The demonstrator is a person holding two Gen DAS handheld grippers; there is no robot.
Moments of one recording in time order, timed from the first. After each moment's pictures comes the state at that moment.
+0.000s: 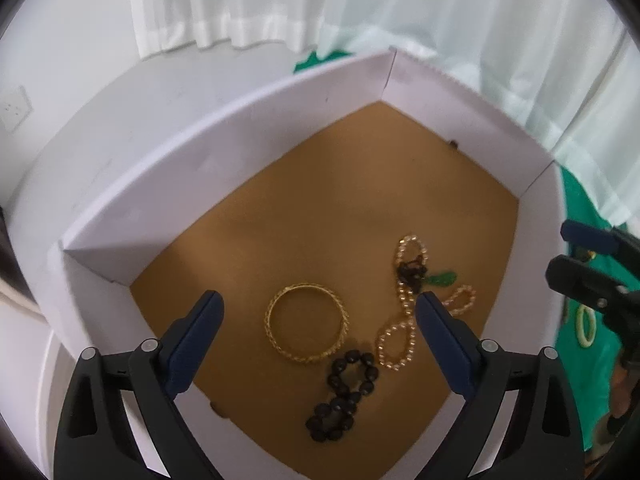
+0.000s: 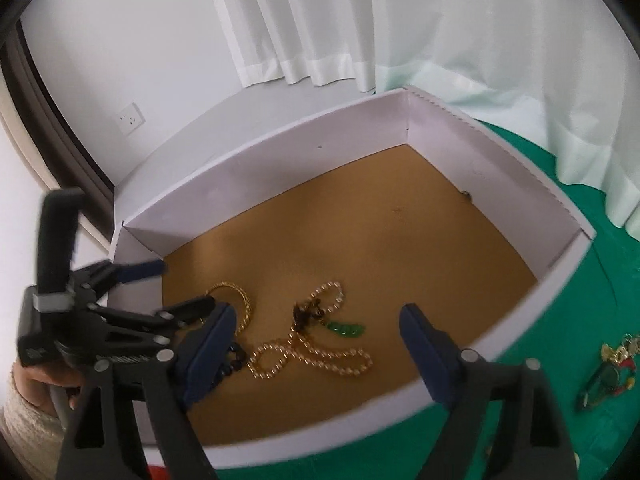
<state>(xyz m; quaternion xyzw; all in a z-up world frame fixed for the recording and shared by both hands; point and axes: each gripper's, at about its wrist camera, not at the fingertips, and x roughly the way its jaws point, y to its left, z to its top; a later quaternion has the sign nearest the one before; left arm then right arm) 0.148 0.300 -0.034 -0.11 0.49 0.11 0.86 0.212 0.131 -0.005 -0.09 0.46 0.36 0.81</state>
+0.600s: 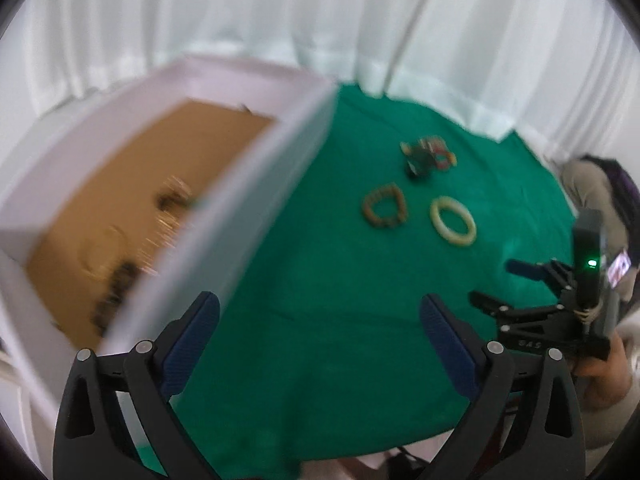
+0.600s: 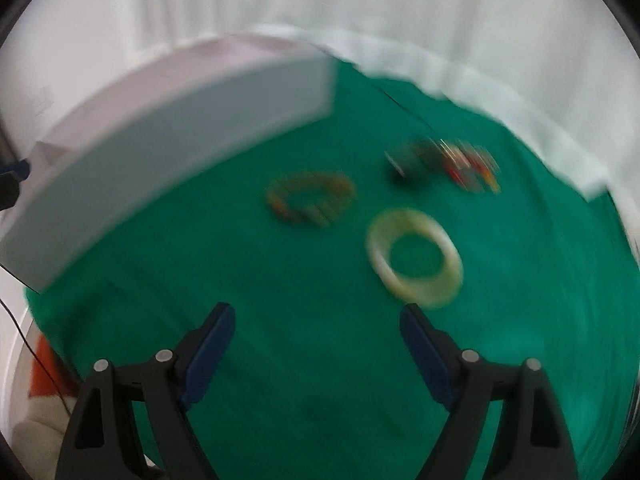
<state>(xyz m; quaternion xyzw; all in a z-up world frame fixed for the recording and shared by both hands) 0.074 0.098 -0.033 -0.06 0.46 -0.08 0.88 0.093 -0.124 -0.084 -0.11 0.48 0.12 0.86</state>
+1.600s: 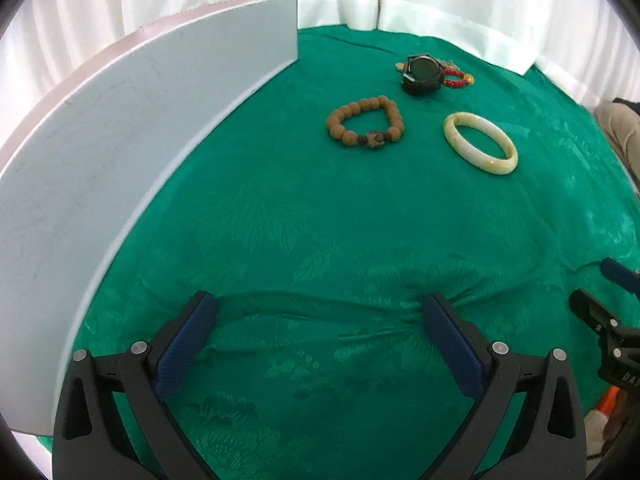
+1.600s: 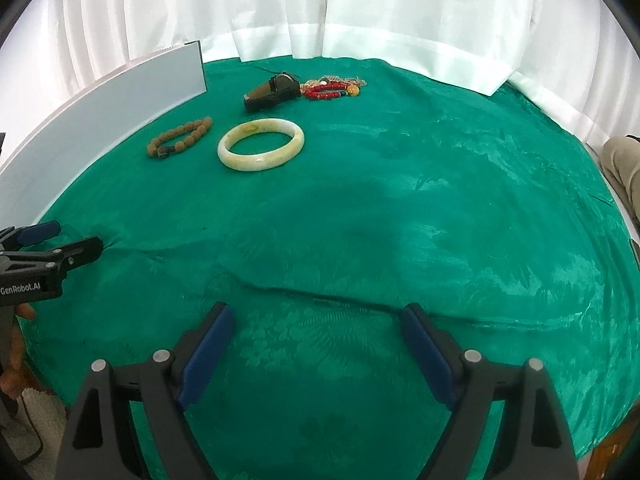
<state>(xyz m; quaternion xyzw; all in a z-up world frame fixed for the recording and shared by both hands) 0.089 0.016 -0.123 0.01 0.49 -0.03 0.87 0.034 -0.207 -0.124 -0.04 0.45 0.04 0.89</state>
